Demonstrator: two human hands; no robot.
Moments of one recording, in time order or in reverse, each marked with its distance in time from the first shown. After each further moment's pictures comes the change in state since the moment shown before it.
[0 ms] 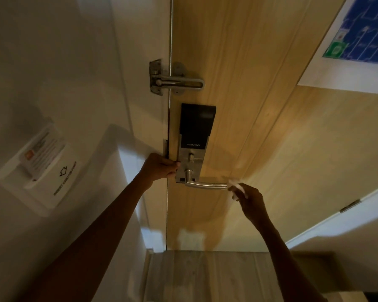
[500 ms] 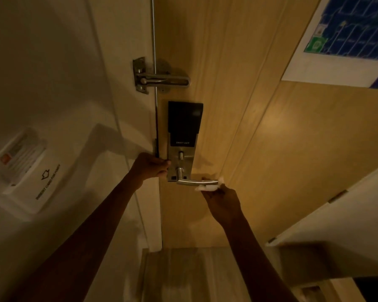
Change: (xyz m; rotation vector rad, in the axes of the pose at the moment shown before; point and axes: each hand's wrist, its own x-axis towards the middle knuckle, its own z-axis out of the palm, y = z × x) left_hand 0.002 0.001 0.001 0.025 0.036 -0.048; right_hand -0.006 -0.063 0.042 1.657 0.122 0.803
